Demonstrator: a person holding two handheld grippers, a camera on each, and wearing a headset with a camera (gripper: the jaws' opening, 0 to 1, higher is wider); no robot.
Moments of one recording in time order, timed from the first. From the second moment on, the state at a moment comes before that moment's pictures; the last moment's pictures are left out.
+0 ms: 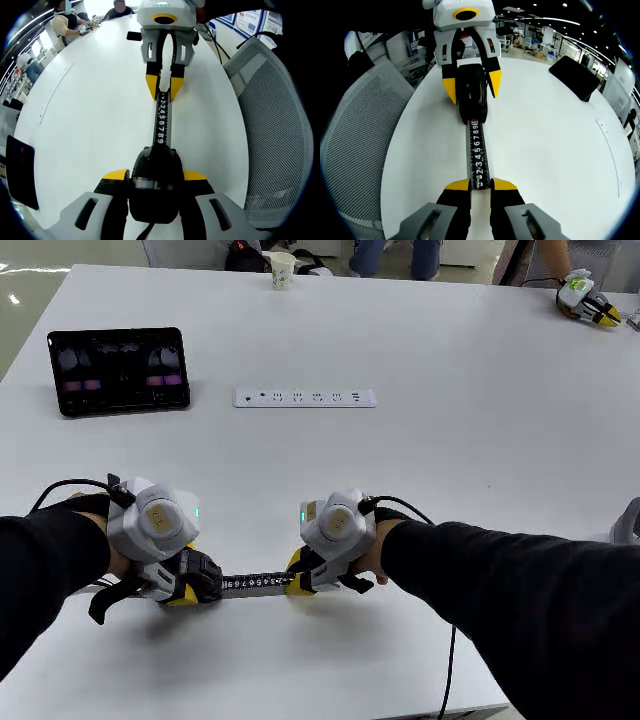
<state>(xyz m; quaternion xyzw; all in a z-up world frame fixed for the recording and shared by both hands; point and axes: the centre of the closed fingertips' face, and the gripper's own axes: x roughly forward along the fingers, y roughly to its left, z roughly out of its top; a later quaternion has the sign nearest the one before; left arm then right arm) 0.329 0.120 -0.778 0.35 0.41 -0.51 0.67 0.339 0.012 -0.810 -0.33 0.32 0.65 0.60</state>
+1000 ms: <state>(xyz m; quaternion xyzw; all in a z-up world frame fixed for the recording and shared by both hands) 0.329 0.119 -0.778 0.35 0.41 -0.51 0.67 0.345 -0.013 -0.806 -0.33 0.33 0.64 0.60</state>
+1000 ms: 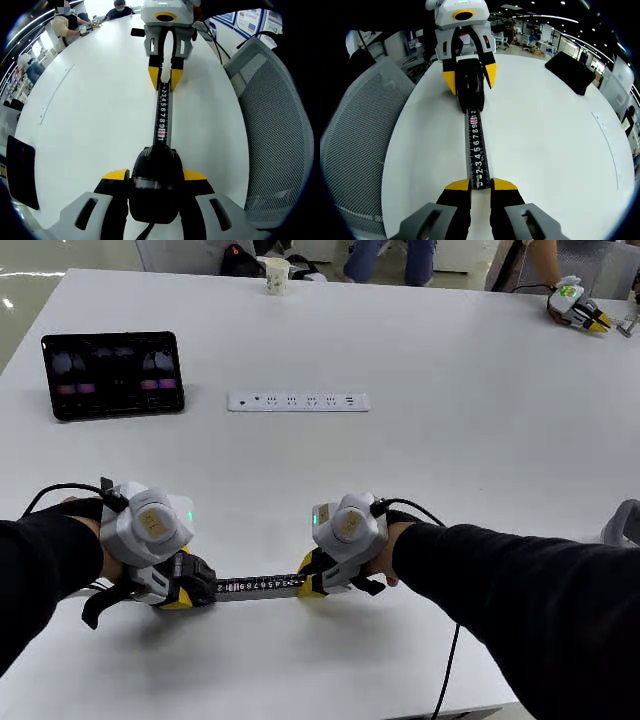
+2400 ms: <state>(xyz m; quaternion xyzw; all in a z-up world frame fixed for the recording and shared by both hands) 0.329 0.119 -0.779 0.35 0.41 -0.50 0.67 0.346 -0.036 -0.808 -0.33 0.34 0.64 0.60</state>
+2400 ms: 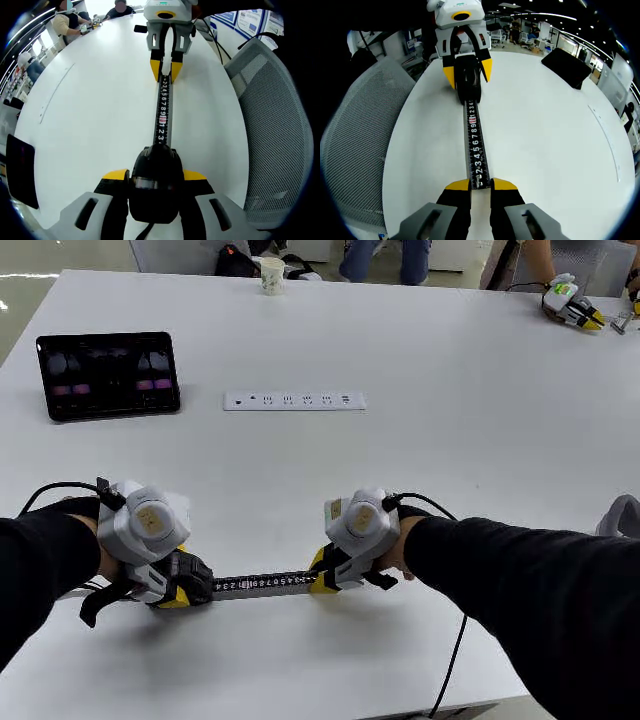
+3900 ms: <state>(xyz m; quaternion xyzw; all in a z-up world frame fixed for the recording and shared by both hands) 0.327 0.117 -0.778 0.35 0.41 -0.50 0.67 0.350 -0.067 -0.808 -0.33 0.35 0.63 0.61</state>
